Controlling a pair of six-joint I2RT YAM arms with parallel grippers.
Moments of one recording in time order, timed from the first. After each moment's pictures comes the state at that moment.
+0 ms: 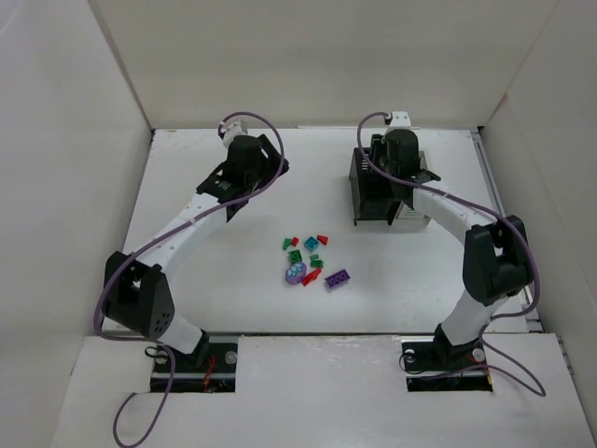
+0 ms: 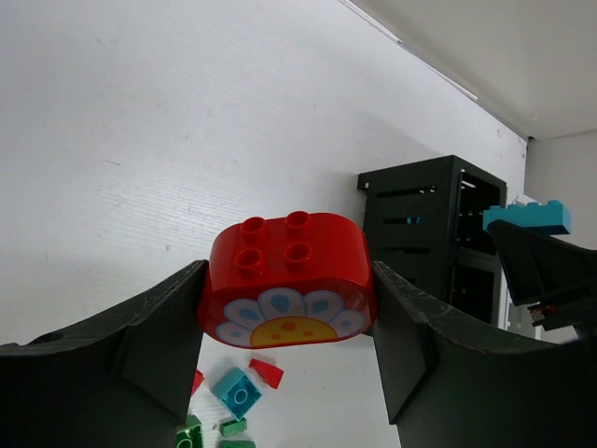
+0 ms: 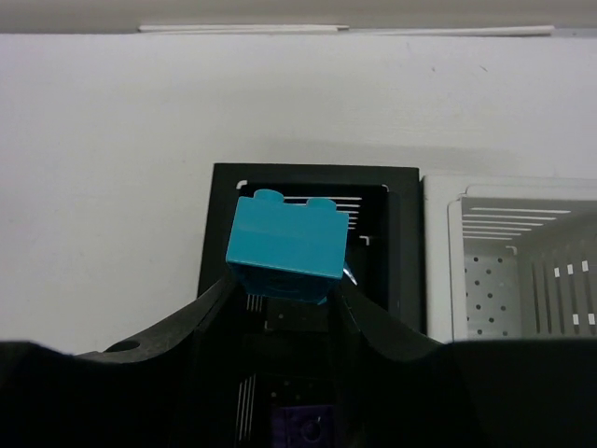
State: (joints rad) left arm -0.47 1.48 1.23 -0.25 -0.20 -0.85; right arm 0.33 1.70 1.24 0.08 0.20 0.17
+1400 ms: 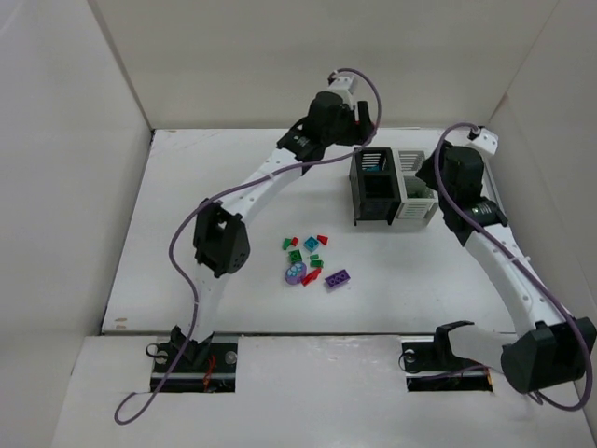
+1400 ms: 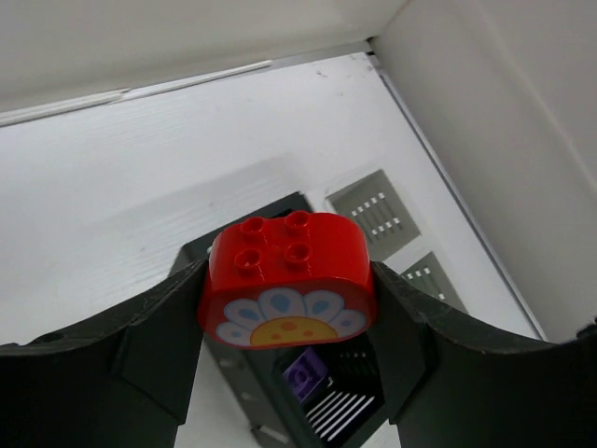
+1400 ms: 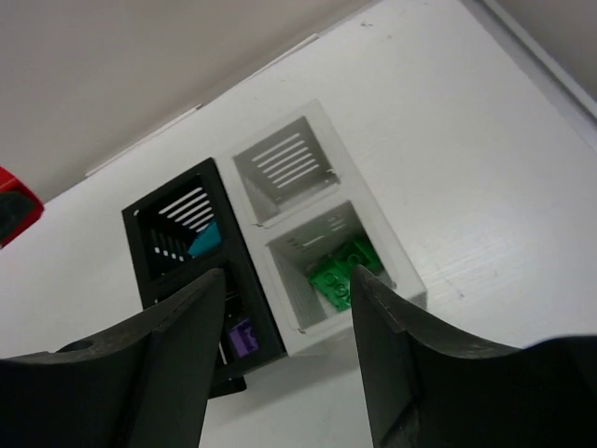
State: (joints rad) left arm -0.66 2.16 2.15 -0.27 0.05 -0.45; right arm 0.20 1.18 1.07 -0.23 0.43 0.49
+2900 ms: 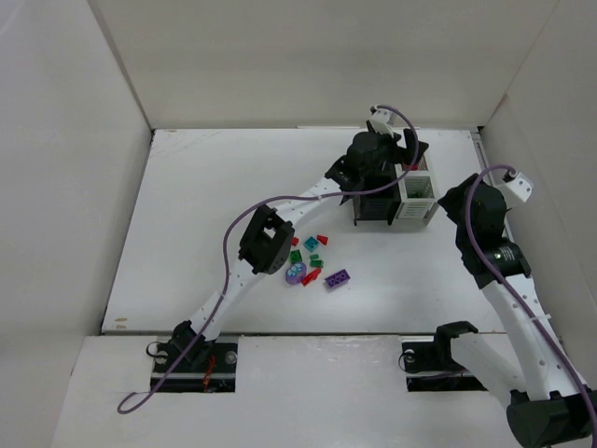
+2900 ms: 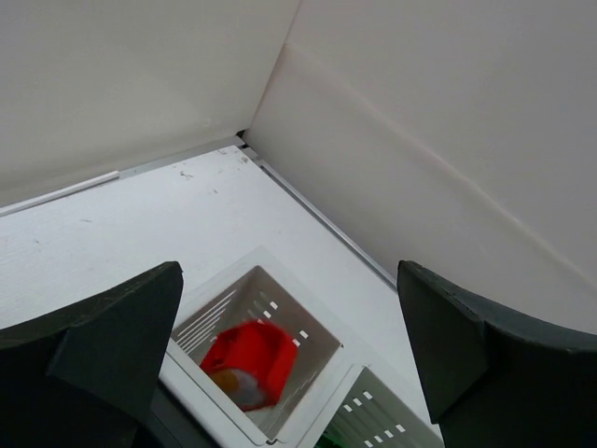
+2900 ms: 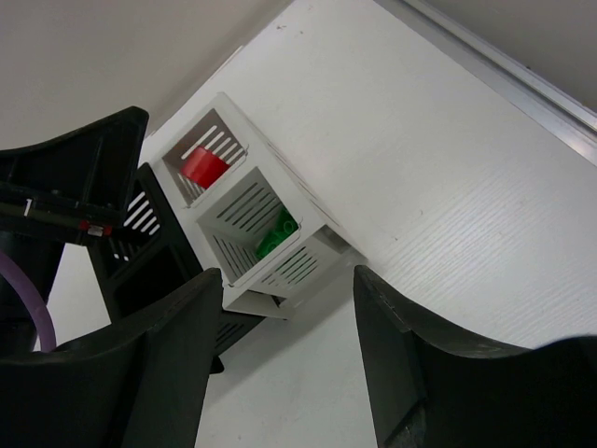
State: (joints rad) left arm -0.80 2.64 2.41 0.34 0.08 -0.46; right arm 0.18 0.83 0.88 -0.43 0.57 0.68
